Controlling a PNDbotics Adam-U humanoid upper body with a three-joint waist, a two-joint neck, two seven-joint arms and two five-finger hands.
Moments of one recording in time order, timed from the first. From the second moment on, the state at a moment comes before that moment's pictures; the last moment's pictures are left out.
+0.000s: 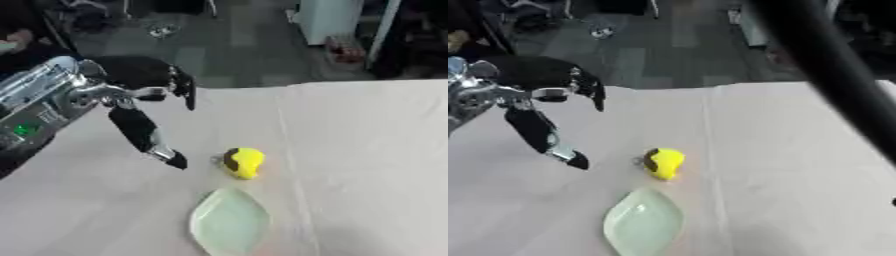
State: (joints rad) left arm -0.61 1.01 -0.43 -1.83 -0.55 -0.07 -0.51; right arm 0.07 -0.37 0.05 -1.99 0.34 -0.83 -0.39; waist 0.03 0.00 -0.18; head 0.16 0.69
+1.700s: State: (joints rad) left arm -0.72 0.88 -0.48 -1.76 -0.50 -0.17 -0.57; right arm 0.02 -0.40 0.02 -1.99 0.14 -0.86 -0.27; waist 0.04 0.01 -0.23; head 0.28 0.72
